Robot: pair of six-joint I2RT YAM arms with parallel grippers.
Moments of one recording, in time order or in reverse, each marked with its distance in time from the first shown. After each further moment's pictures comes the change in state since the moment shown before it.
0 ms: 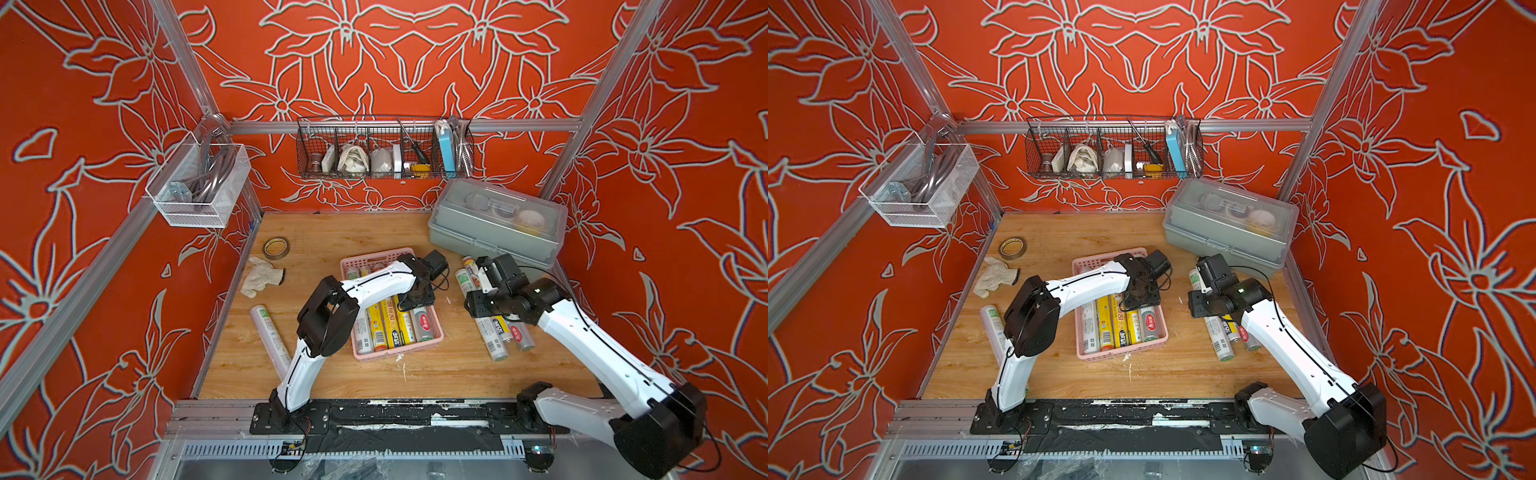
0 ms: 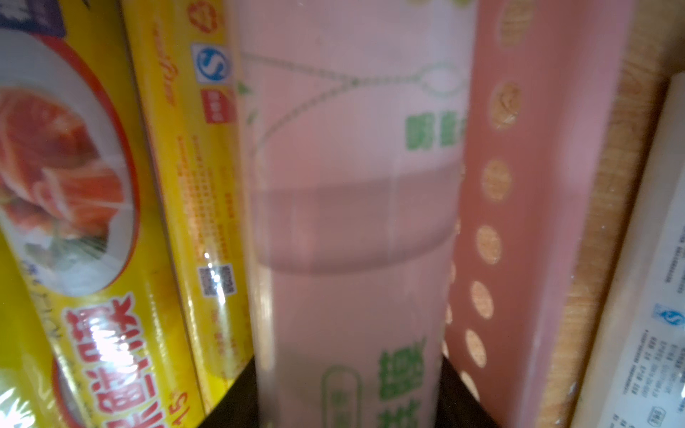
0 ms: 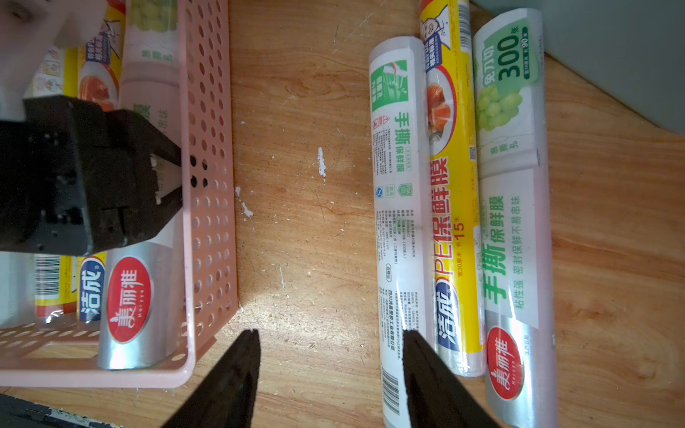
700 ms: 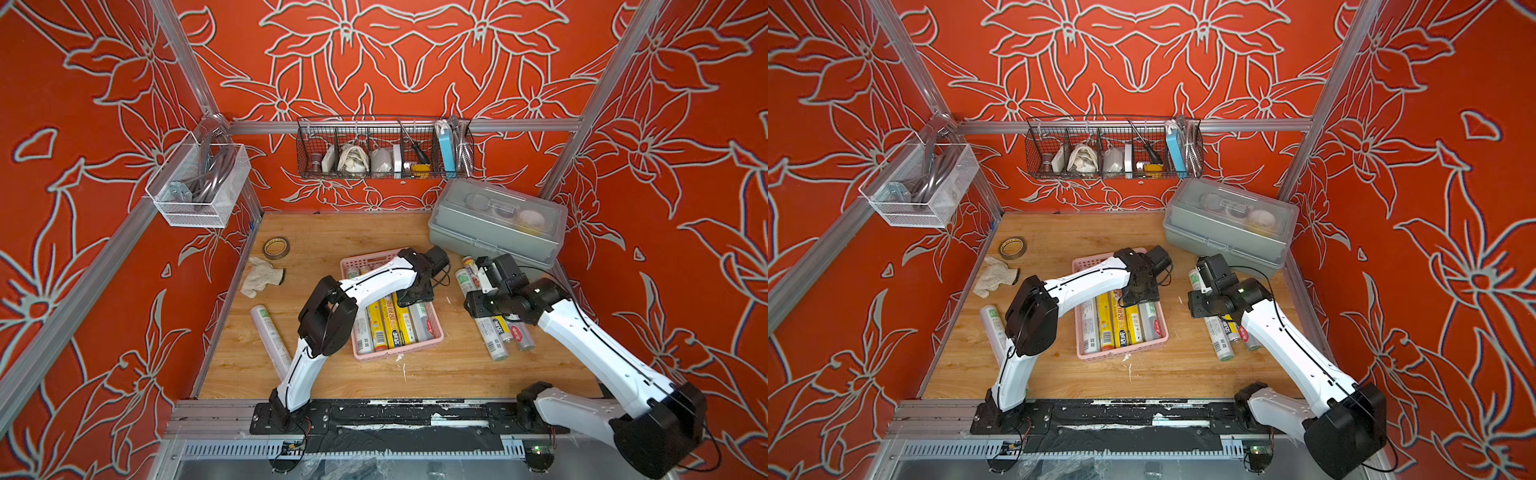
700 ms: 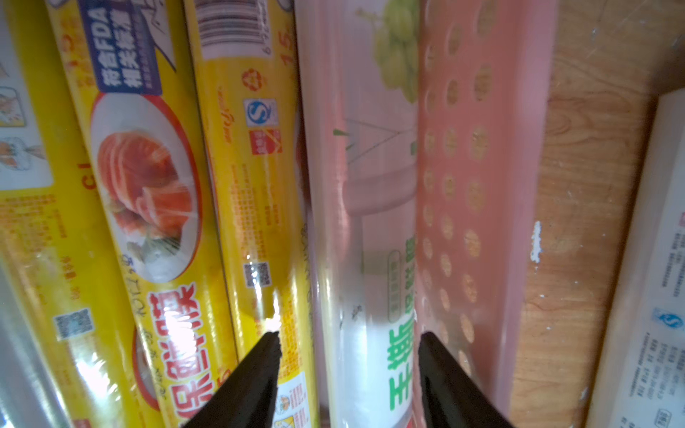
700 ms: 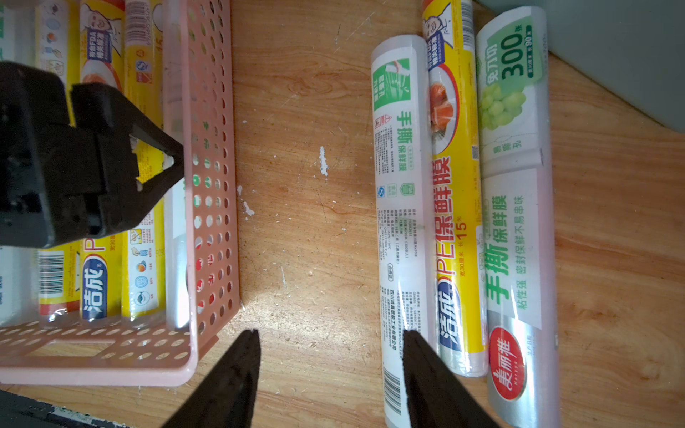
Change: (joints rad) left arm 0.003 0.009 0.077 -0.097 -0.060 0.029; right arm 0.000 0.000 0.000 0.000 -0.003 0.000
